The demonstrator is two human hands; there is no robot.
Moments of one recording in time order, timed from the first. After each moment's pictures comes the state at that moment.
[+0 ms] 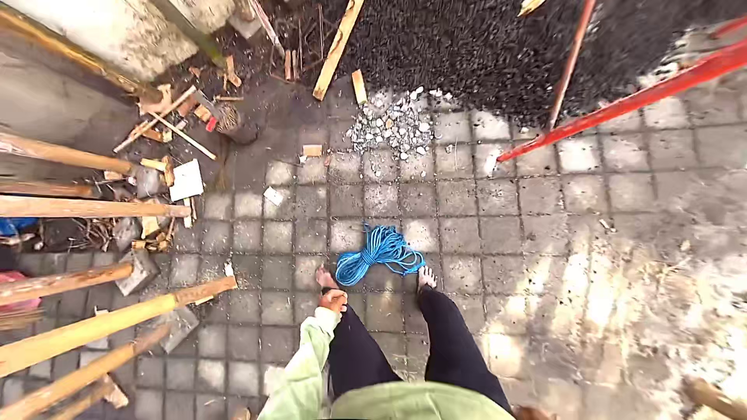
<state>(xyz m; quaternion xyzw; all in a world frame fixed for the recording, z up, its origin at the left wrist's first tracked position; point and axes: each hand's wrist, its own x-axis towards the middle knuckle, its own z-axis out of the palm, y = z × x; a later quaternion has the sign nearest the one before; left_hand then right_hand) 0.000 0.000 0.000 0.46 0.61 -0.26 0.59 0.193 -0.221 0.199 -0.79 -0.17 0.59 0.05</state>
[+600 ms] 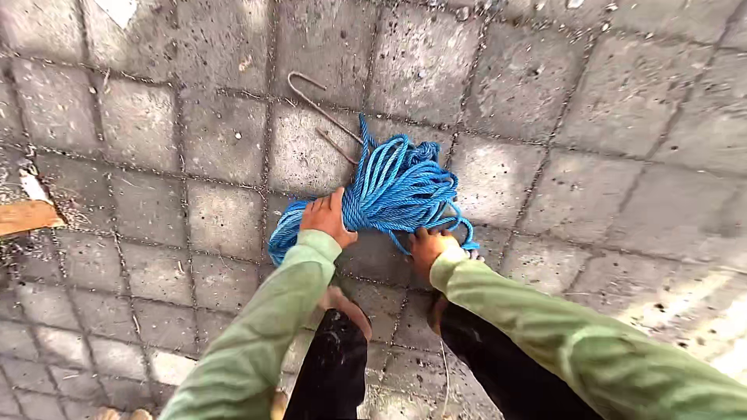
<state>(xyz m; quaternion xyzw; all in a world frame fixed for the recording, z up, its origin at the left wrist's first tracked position) 0.043 -0.033 -0.465 0.82 0.38 -0.31 0.28 0.182 -0.212 -0.466 -0.66 -0.41 0.59 -0.24</state>
